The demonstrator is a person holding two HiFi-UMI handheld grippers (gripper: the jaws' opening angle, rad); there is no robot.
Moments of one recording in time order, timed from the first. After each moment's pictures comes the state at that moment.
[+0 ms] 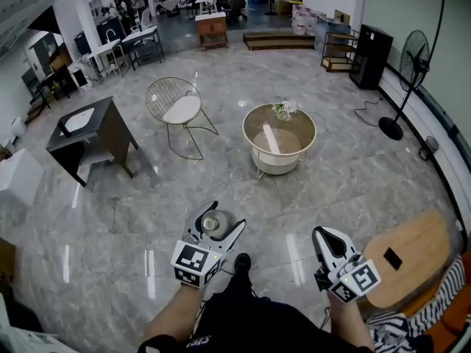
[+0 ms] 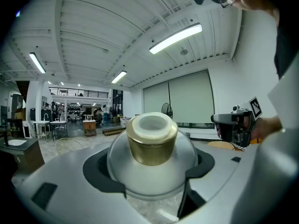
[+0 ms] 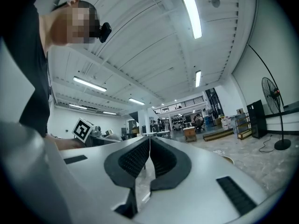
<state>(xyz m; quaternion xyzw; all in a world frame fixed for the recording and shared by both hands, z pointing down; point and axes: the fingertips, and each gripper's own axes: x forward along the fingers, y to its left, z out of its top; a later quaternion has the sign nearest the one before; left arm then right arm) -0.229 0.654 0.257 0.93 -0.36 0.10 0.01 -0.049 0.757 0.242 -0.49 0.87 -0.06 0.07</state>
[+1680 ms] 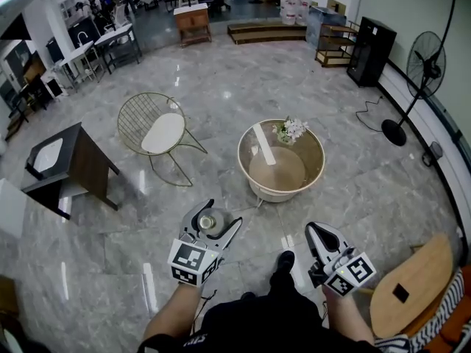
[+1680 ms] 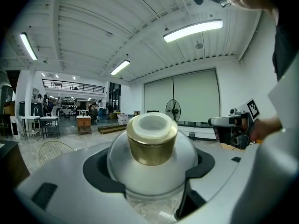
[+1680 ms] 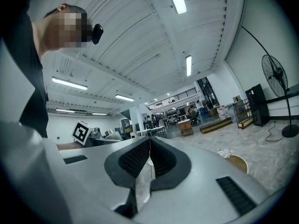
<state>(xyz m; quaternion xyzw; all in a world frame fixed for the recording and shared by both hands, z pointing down) -0.199 0.241 0.282 0.94 -0.32 0.12 0.03 -0.028 0.345 0.273 -0.51 0.85 -0.12 0.08</state>
